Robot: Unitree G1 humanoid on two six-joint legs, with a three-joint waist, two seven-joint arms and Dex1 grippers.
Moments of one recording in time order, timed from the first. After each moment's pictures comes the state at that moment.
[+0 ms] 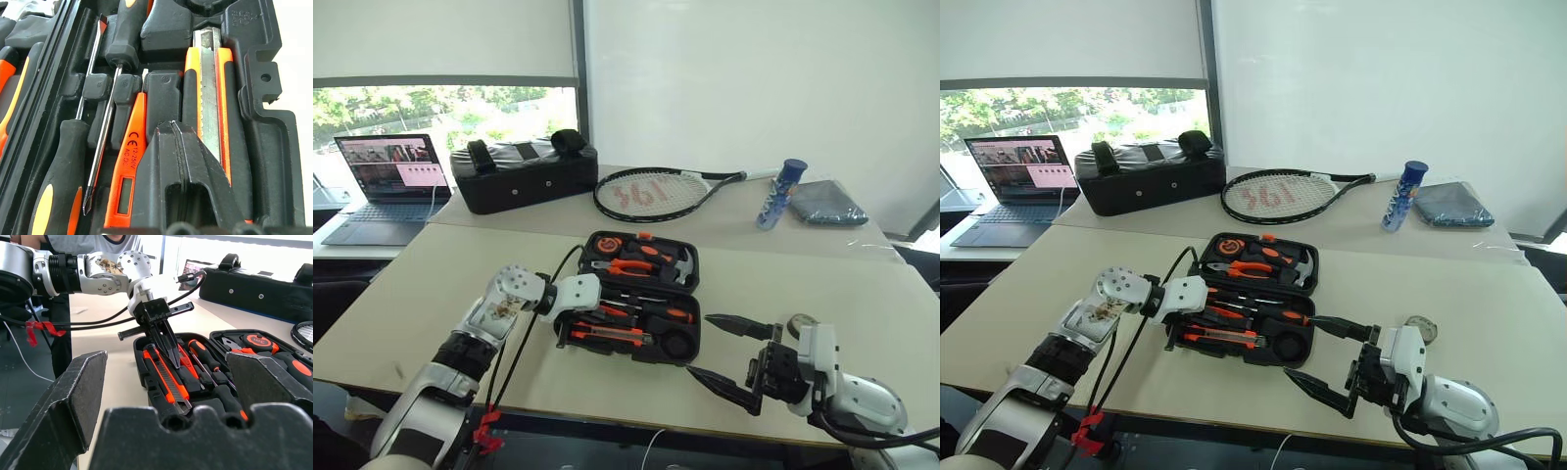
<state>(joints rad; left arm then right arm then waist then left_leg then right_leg) -0.71 0.57 -0.33 0.37 0.01 -0.05 -1.31 0.16 -0.58 -0.12 -0.52 0.57 0.09 0.95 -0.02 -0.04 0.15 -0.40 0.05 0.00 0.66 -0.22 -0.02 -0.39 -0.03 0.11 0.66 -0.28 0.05</state>
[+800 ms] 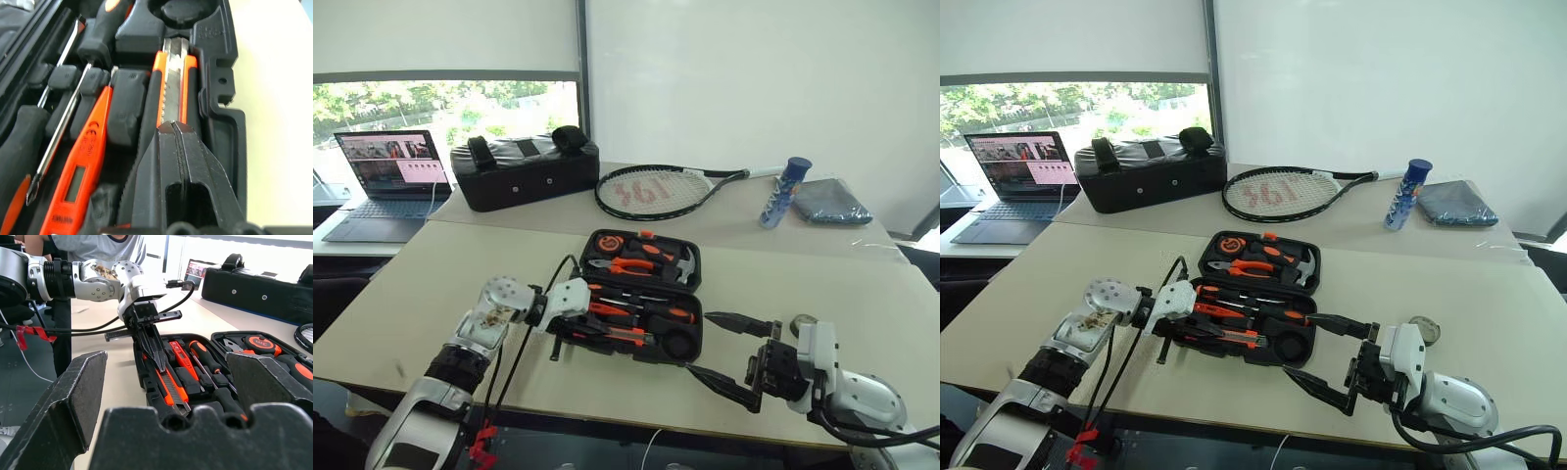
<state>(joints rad) -0.63 0.56 -0.28 0.36 -0.09 -0.01 -1.37 0.14 -0.58 -0.12 -0.52 0.57 0.09 0.96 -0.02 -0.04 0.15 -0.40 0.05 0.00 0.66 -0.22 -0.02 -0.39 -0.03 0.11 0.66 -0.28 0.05</state>
